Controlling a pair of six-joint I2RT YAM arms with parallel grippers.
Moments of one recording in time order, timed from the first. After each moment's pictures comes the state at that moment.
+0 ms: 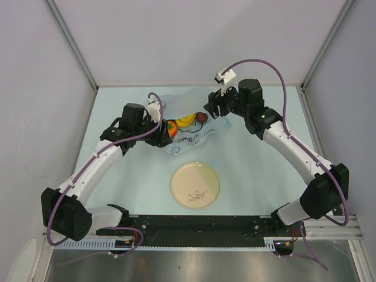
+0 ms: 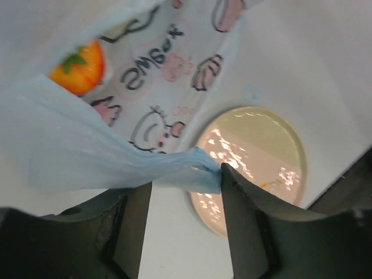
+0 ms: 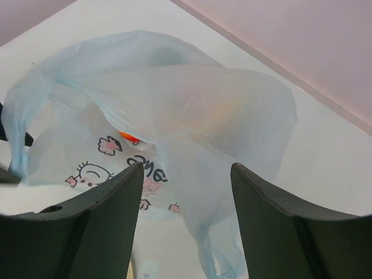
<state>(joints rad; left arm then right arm) -0.37 1.24 1.06 -0.54 0.42 -0.06 0.50 1.48 1.37 -0.17 -0.25 -0.08</state>
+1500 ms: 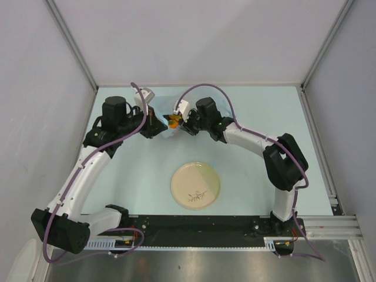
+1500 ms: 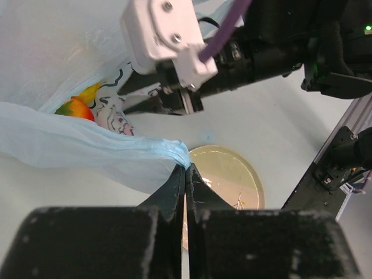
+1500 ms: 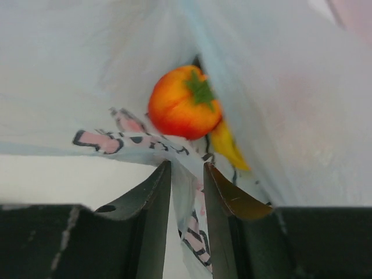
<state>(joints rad) -0.29 1.13 1.16 -0.49 0.59 -0.09 0.69 1.86 1.39 -0.02 -0.31 -0.42</state>
